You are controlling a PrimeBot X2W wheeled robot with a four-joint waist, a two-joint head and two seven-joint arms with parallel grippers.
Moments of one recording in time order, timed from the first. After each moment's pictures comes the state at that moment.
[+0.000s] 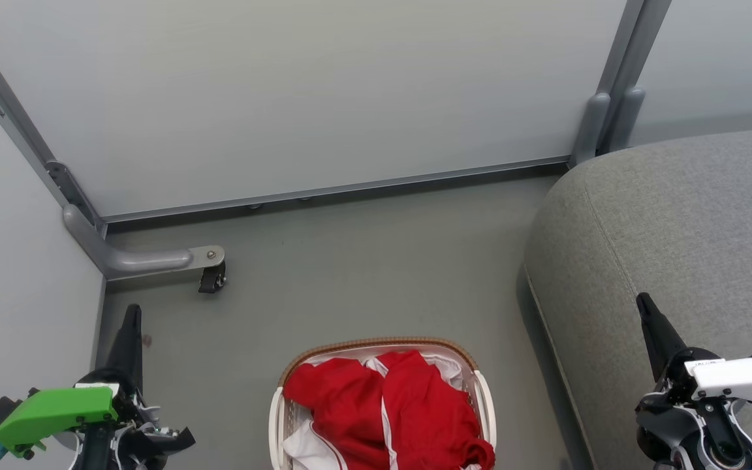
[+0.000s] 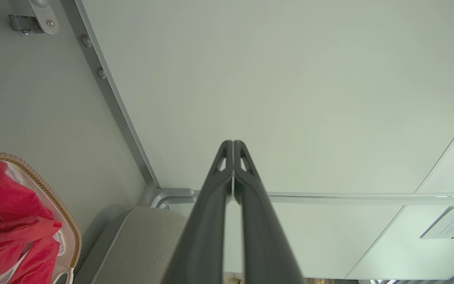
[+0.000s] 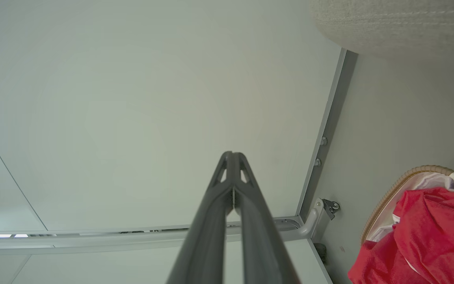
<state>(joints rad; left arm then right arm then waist) -0.10 0.05 0.11 0.24 -1.62 -0.13 0.11 -0.10 -0.05 -0.11 0.24 1.61 0.13 0.11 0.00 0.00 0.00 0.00</state>
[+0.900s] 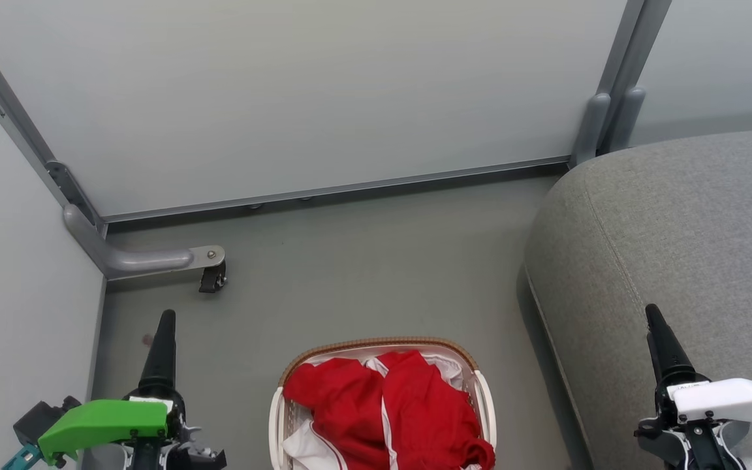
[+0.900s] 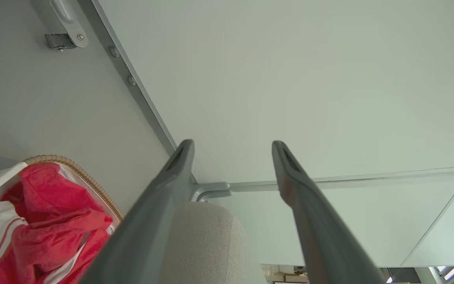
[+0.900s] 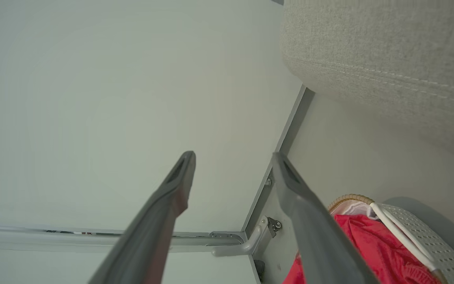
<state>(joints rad) -0.06 0.04 0.01 0.25 -1.46 -0.12 0.01 -0.06 -0.03 -0.12 0.26 1.35 0.13 0.02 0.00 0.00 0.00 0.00</state>
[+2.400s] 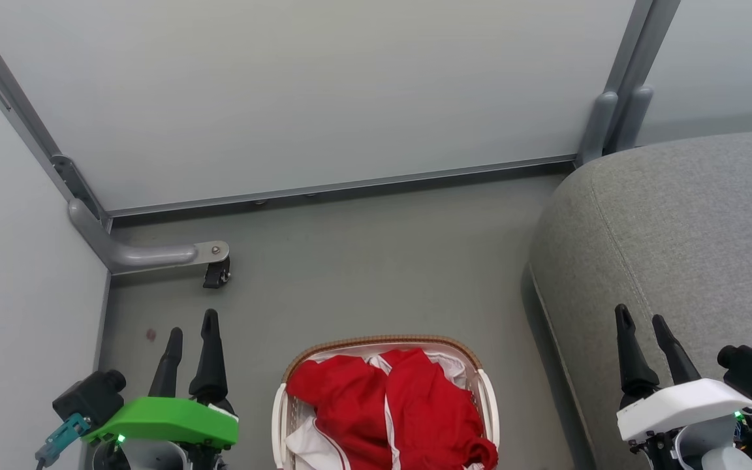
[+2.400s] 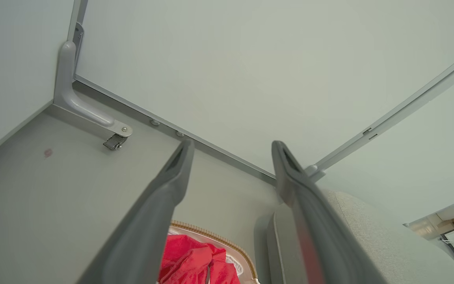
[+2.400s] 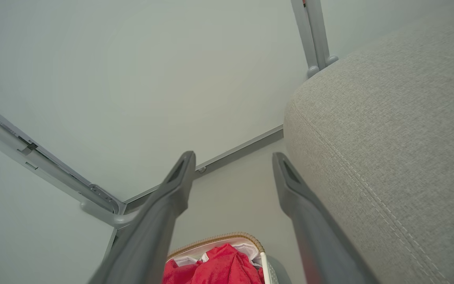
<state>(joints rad) -0.05 0.04 -0.10 0.25 -0.77 -0.11 -0.13 -0.03 -0.04 -0.06 0.21 0.56 0.13 -0.13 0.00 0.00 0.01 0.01</state>
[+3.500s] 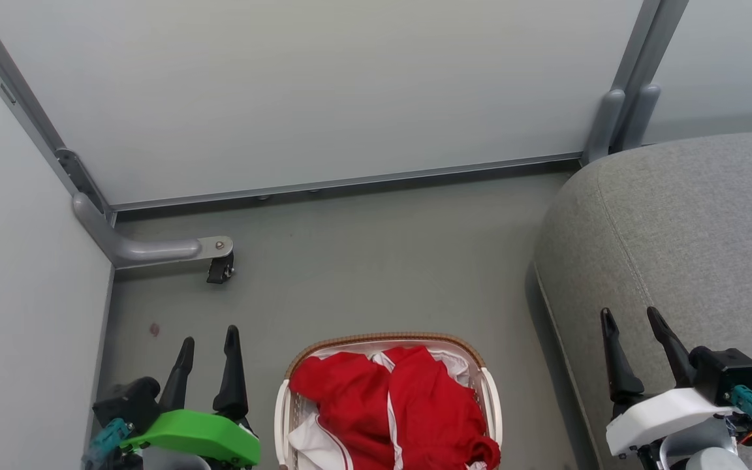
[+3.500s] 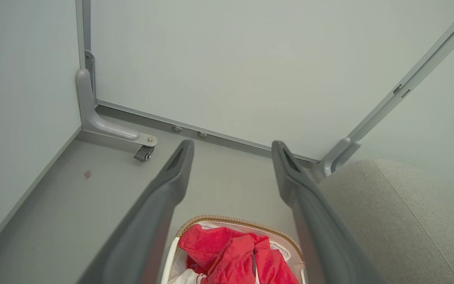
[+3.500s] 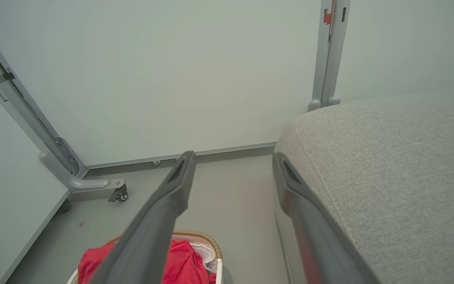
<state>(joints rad) -0.05 0.04 -0.14 0.33 -0.52 -0.09 -0.21 -0.03 -0.04 -0.05 0.21 0.22 0.13 -0.21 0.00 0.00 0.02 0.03</state>
